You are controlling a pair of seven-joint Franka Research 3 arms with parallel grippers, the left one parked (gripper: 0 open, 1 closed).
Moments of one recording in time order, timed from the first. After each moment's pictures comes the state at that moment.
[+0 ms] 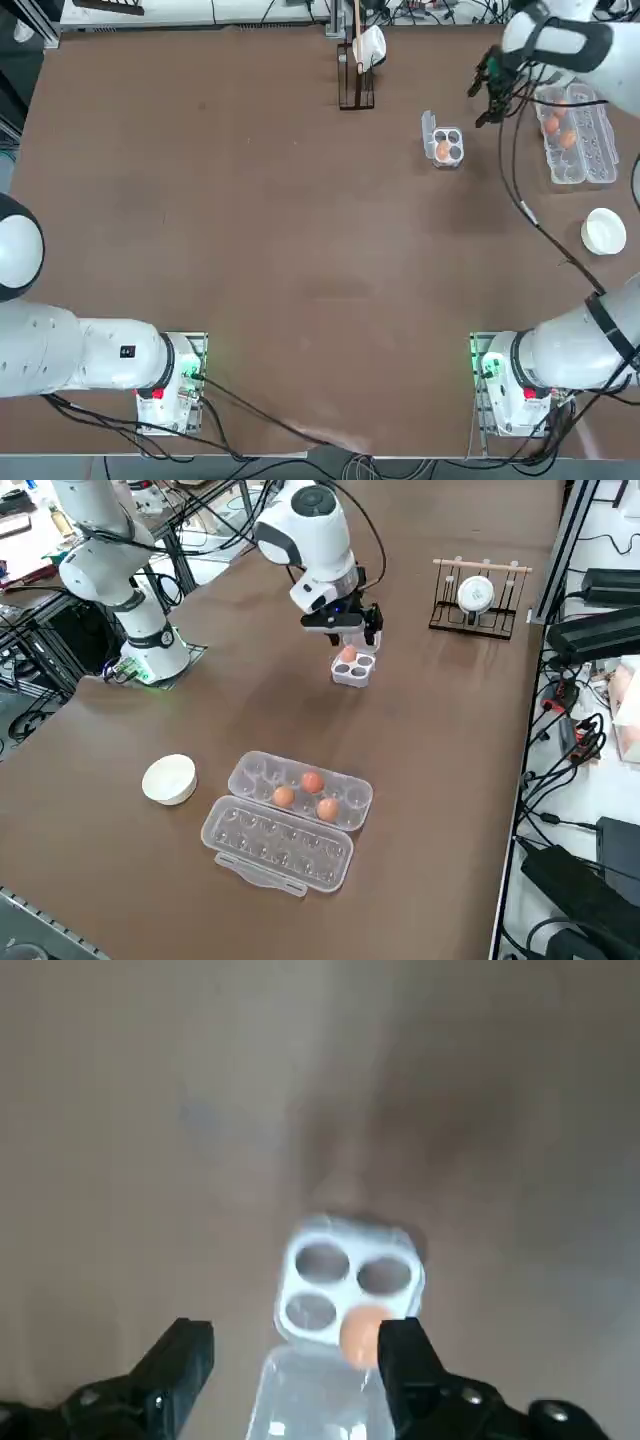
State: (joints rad) arm -0.01 0.22 0.00 -2.07 0.35 2.31 1.09
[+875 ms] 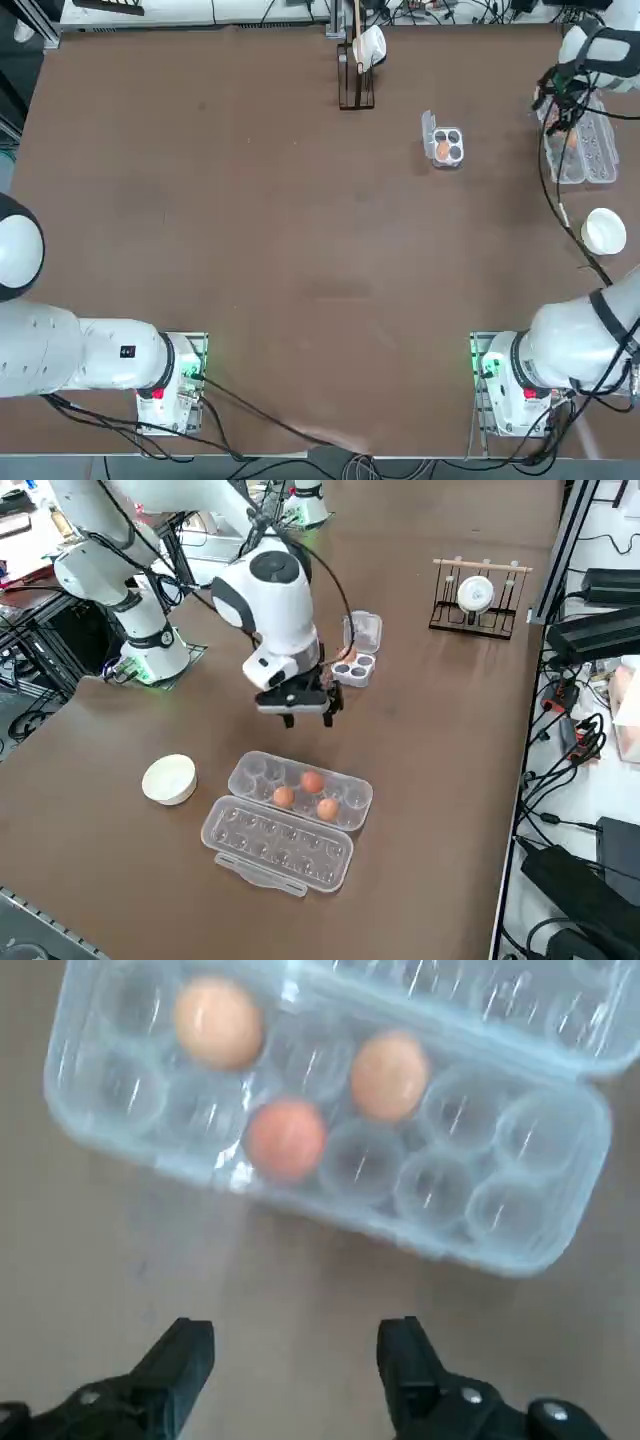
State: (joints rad) arm -0.27 0.36 -0.04 -1.97 0.01 2.31 0.92
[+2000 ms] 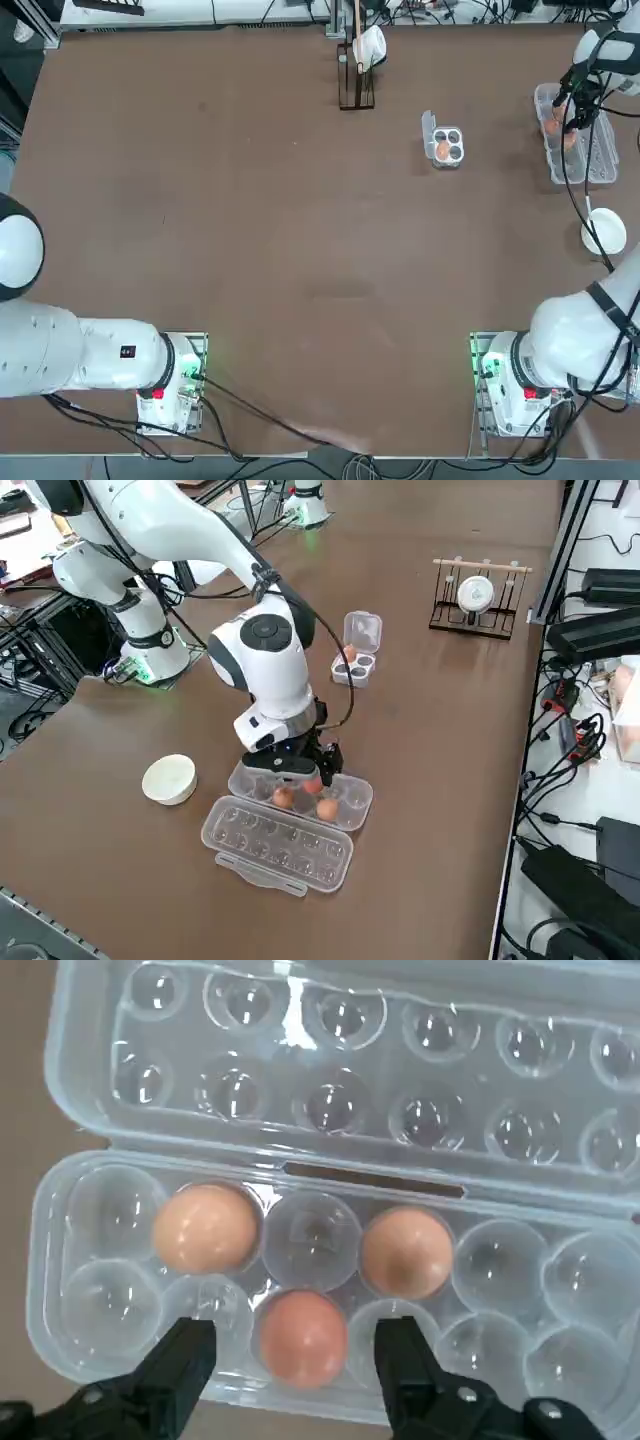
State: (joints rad) arm -0.36 0.56 -0.05 -1.77 0.03 2.36 1.00
